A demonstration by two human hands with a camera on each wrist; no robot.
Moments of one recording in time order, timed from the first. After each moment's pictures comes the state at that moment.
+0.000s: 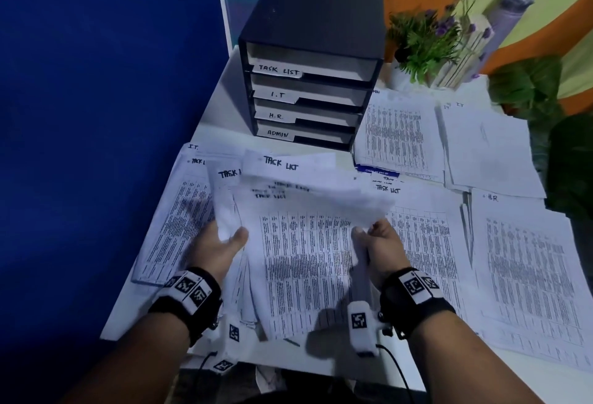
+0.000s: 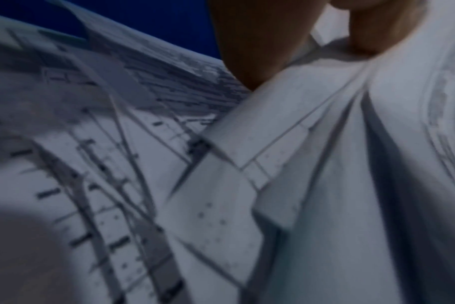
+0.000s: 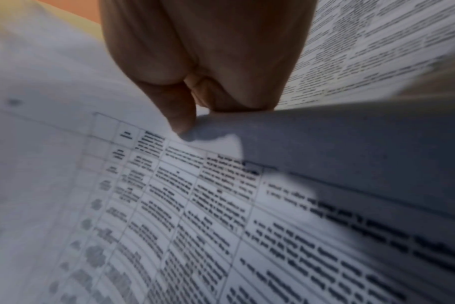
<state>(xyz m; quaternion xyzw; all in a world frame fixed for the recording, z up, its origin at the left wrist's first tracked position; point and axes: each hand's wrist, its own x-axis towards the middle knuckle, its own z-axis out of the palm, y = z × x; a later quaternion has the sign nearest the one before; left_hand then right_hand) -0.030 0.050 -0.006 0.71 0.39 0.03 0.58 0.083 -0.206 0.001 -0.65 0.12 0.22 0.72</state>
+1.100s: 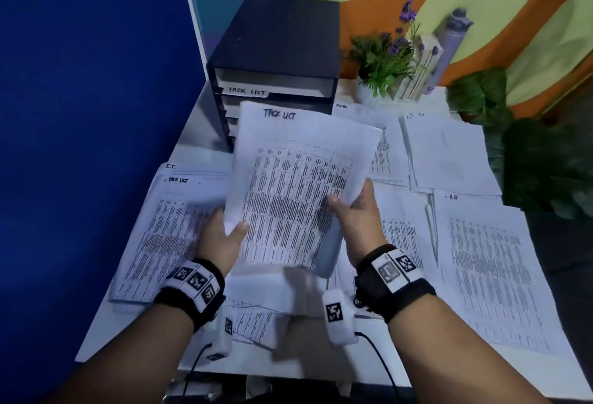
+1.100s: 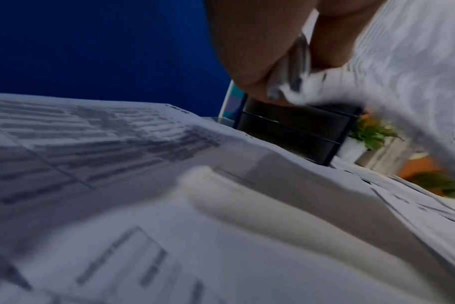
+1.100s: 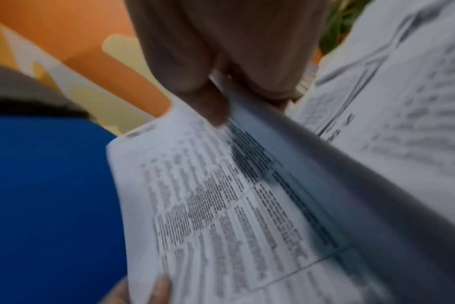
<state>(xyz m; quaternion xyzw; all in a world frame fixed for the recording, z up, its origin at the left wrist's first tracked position) 0.004 -0.001 0.051 0.80 0.31 0.07 0.52 0.100 -0.198 0.076 -0.72 0.00 0.09 0.69</state>
